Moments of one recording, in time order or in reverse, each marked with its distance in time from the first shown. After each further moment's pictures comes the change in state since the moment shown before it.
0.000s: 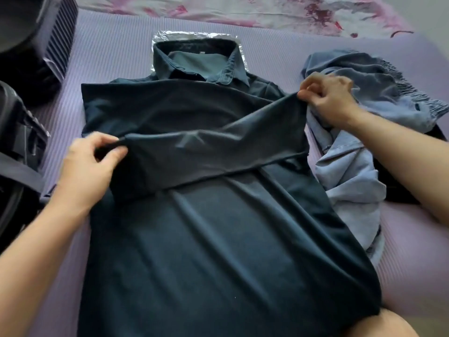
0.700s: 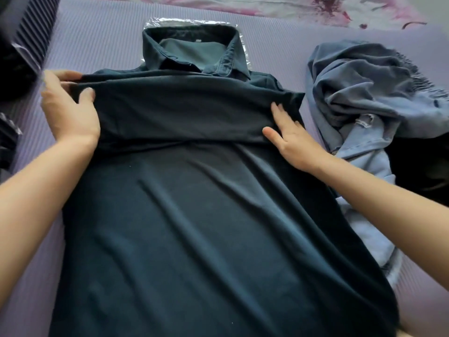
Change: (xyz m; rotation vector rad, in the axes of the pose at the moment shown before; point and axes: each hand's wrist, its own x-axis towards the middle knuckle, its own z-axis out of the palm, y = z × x) left_hand 0.094 -0.002 0.031 -0.047 0.420 0.014; right_hand -0.052 -0.025 0.074 0.058 -0.355 0.027
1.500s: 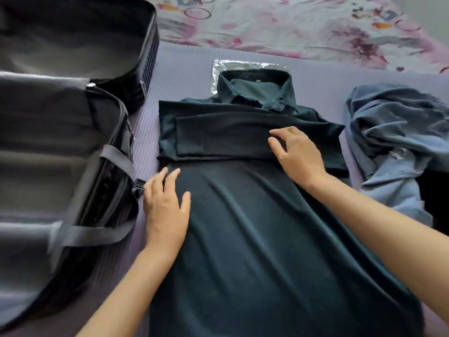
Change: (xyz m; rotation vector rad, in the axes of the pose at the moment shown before) left_hand -0.153 0.007 -0.086 0.248 -0.274 -0.014; right_hand -0.019 -0.129 -0.004 0.025 0.245 -0.063
